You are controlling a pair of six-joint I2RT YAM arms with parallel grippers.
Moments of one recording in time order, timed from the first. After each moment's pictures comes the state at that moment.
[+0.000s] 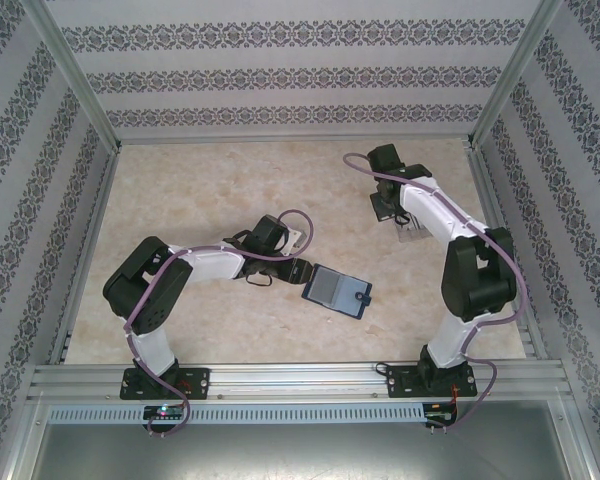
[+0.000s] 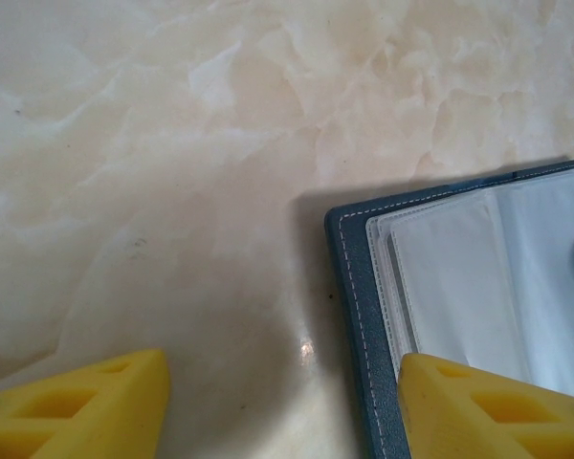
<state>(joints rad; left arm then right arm) -0.63 1.79 0.92 -0.07 0.36 -0.32 0.26 1.76 1.42 -0.86 0.35 0.02</state>
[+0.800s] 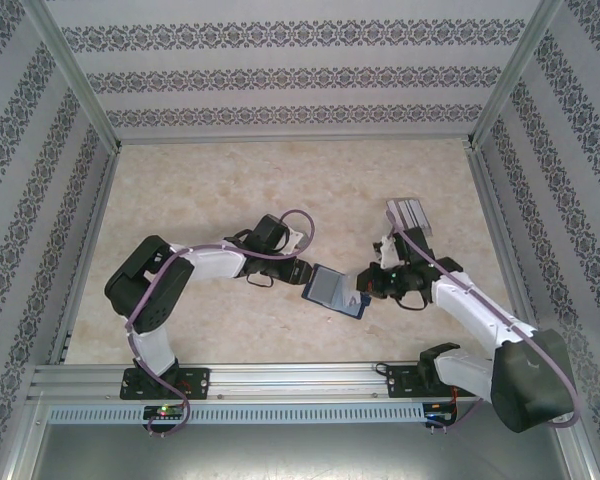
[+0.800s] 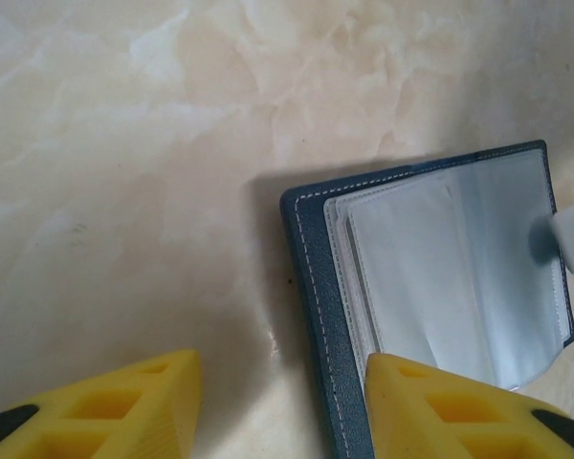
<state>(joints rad) -0.63 1.81 0.94 -0.10 0.45 -0.33 0.29 1.13 0.56 -0.53 -0.61 0.56</state>
